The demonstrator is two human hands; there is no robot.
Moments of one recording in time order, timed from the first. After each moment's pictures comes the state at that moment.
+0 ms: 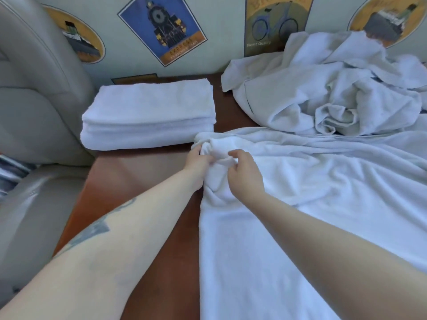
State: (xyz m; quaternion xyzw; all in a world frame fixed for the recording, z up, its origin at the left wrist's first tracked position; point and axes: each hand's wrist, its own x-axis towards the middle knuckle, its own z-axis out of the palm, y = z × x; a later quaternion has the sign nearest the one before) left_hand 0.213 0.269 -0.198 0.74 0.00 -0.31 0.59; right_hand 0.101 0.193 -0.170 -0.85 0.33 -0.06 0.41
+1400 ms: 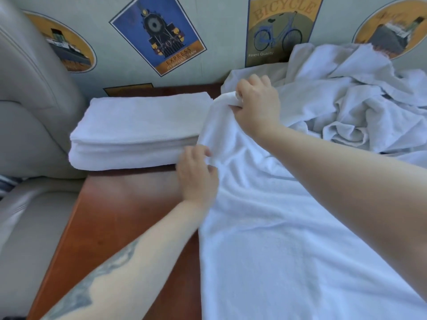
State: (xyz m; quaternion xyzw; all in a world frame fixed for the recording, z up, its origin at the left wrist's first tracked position) left_hand 0.219 0.264 -0.186 0.89 -0.22 0.03 0.39; right_hand 0.234 0.085 -0.099 -0.95 0.20 -0.21 0.08
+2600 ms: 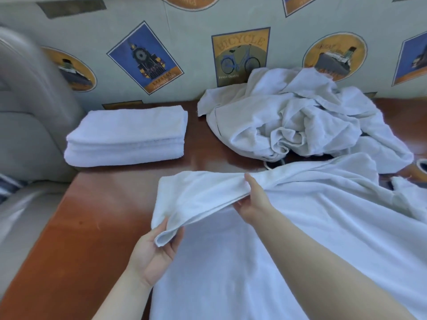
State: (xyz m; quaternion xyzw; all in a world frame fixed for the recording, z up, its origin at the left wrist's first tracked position) left_hand 0.059 0.342 -0.160 0.34 0.24 -0.37 0.83; right_hand 0.022 0.106 -0.164 -0.16 0.47 -0.10 0.86
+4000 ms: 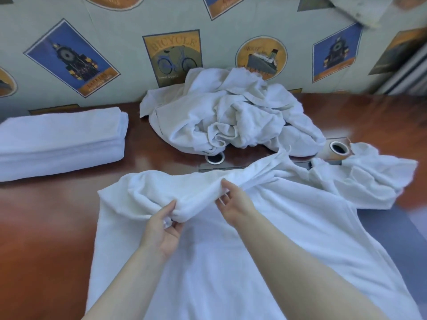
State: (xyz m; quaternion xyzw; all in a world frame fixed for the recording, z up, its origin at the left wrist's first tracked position) left_hand -0.009 0.203 -0.151 0.41 0.22 -0.39 0.80; right_hand -0.072 0.047 -0.160 -0.18 0.46 -0.16 0.85
